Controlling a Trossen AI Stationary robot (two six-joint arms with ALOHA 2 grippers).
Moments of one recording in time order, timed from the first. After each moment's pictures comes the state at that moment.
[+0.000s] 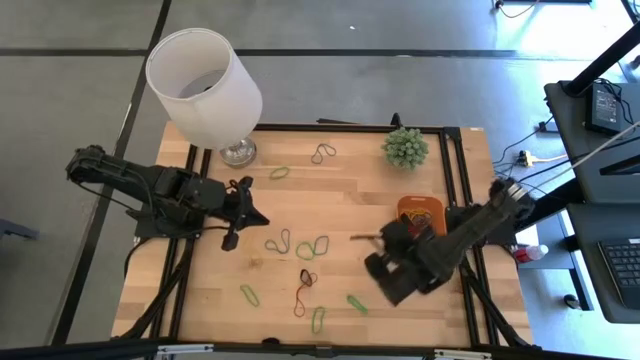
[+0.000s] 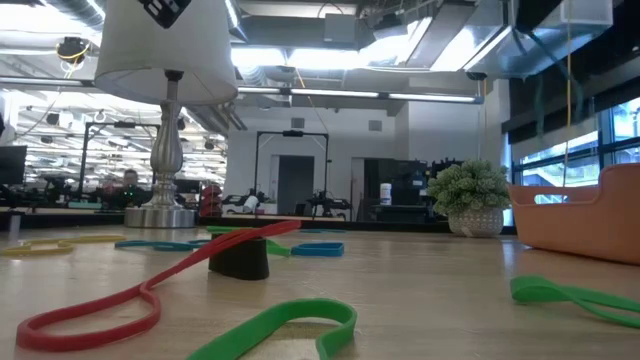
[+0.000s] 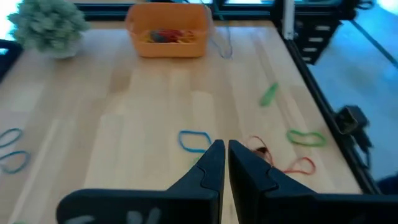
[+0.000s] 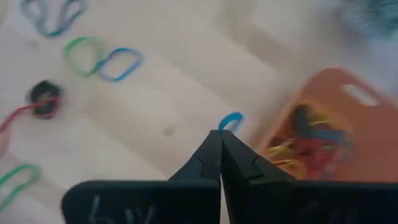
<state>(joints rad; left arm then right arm) -0.27 0.90 0.88 -0.53 -0.13 -0.17 0.64 1.77 1.70 -1.57 0.54 1.62</state>
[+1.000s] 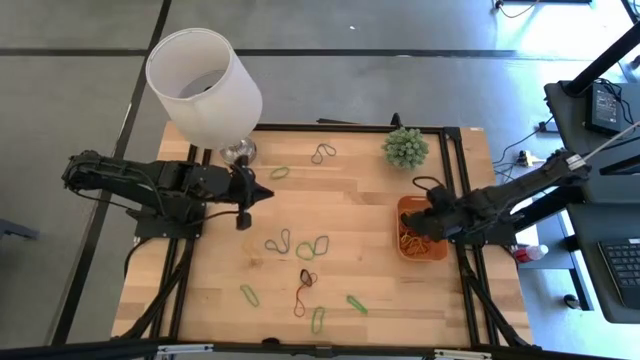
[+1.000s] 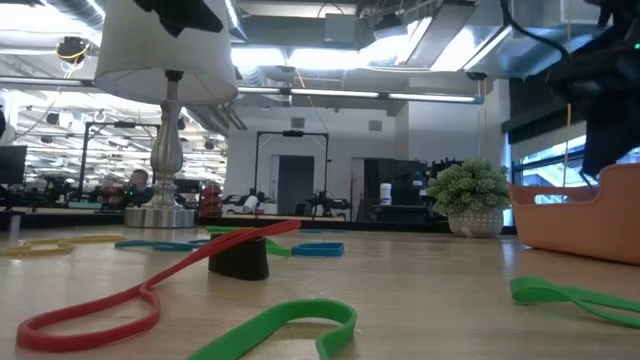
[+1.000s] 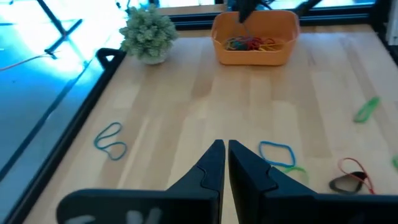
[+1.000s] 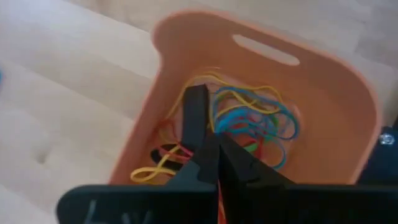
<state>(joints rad) -0.13 0.90 0.88 -0.52 -0.30 -0.08 0.42 0.88 0.61 -1.09 0.39 1.58</state>
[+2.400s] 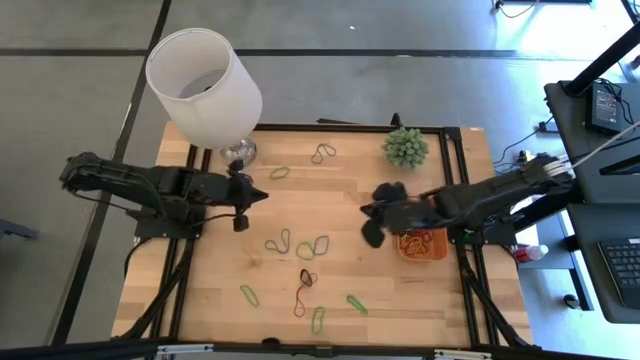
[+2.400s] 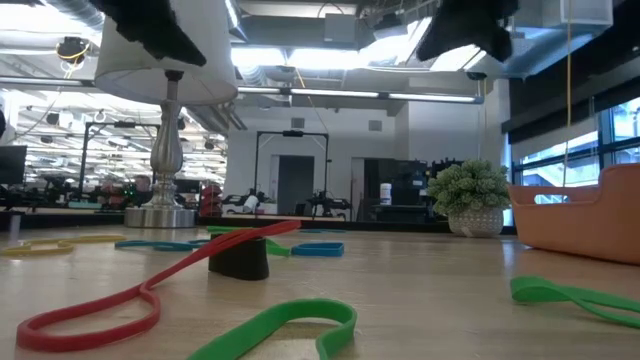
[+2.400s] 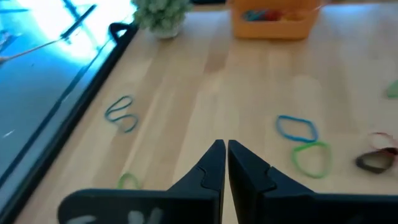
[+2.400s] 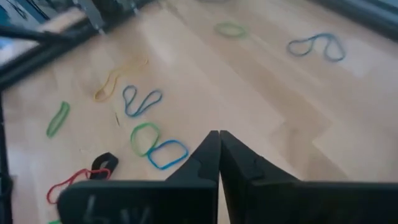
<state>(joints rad) -0.14 0.83 0.74 -0.51 -0.36 -0.10 0.32 1.30 1.07 -0.58 0.54 0.79</state>
